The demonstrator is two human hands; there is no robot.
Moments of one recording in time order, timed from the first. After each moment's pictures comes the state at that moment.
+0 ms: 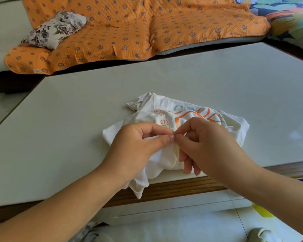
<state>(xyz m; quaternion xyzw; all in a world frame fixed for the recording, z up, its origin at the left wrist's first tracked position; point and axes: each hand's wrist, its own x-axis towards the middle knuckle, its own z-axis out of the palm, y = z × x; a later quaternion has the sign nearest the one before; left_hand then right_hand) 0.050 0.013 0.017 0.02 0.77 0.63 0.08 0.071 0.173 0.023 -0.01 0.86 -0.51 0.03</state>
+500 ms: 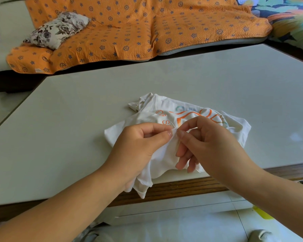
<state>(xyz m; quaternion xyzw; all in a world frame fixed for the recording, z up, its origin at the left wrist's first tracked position) 0.050 0.013 0.015 0.02 0.76 0.65 0.09 0.069 0.173 0.013 -0.01 0.79 -0.61 0.02</state>
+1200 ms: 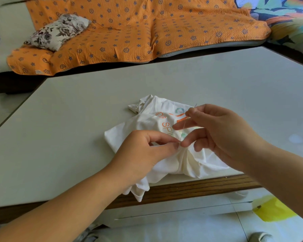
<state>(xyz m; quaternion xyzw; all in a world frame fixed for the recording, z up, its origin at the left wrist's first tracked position) 0.052 0.014 0.021 0.08 0.81 0.56 0.12 0.043 0.189 0.030 0.06 0.66 -0.75 0.07</state>
